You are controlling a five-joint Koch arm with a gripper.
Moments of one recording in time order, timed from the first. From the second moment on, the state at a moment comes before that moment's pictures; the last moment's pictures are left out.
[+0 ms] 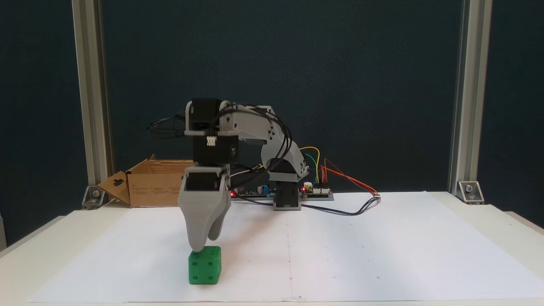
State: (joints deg) arm 20.9 37.9 20.6 73.8 -17.8
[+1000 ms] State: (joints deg) arm 21.2 35.2 20.6 73.8 -18.1
